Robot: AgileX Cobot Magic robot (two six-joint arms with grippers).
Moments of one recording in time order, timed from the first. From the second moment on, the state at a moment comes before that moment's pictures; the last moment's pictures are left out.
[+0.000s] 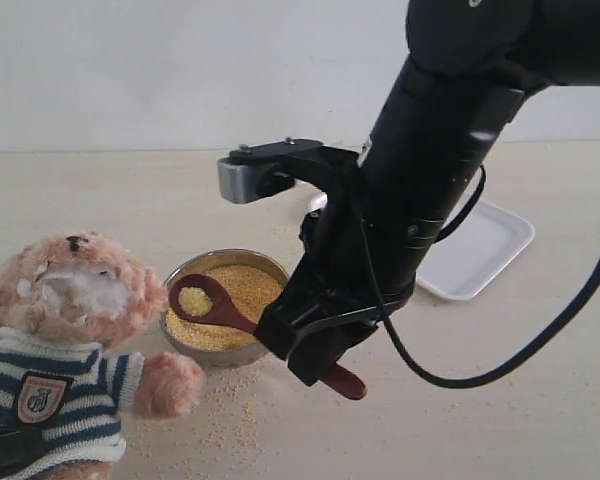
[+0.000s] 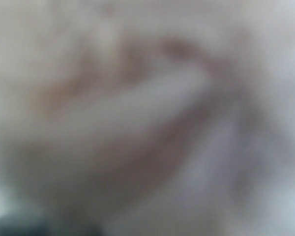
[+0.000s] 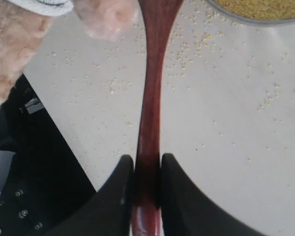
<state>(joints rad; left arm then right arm) 0.48 0.81 -0.05 -1.20 0.98 1.00 0.75 1.65 -1.27 0.44 1.16 -0.40</state>
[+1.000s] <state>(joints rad) 0.48 0.81 -0.05 -1.20 0.98 1.00 1.01 1.76 -1.50 0.08 1.08 -0.29</state>
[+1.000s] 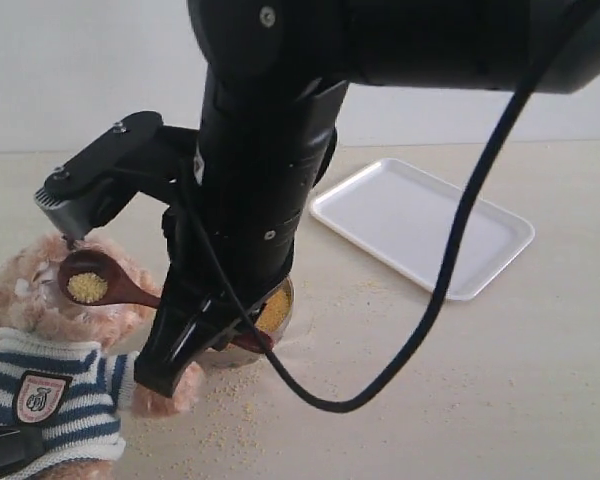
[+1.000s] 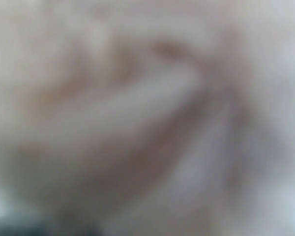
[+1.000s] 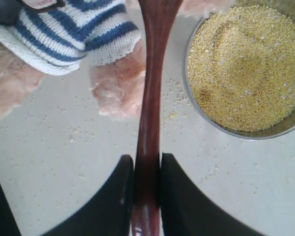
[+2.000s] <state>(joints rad) 0.48 0.81 -0.05 -1.20 0.98 1.00 1.32 1.80 -1.46 -0.73 1.10 -0.04</state>
